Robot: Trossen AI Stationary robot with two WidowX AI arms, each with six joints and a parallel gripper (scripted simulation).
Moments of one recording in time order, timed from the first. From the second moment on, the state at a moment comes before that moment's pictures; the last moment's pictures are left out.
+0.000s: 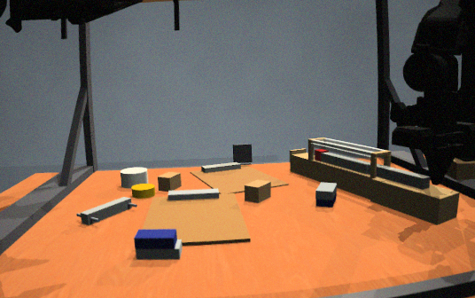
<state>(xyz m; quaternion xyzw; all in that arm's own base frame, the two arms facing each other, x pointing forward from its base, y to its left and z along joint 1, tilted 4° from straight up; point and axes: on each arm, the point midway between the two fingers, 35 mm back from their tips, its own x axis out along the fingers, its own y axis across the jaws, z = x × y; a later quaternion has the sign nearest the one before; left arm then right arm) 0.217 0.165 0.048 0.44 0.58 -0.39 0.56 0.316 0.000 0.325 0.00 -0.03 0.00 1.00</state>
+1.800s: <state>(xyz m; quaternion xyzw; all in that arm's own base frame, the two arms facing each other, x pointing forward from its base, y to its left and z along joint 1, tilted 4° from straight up) 0.226 0.131 0.037 0.44 0.58 -0.39 0.56 0.316 0.000 0.325 0.00 -0.03 0.00 1.00</state>
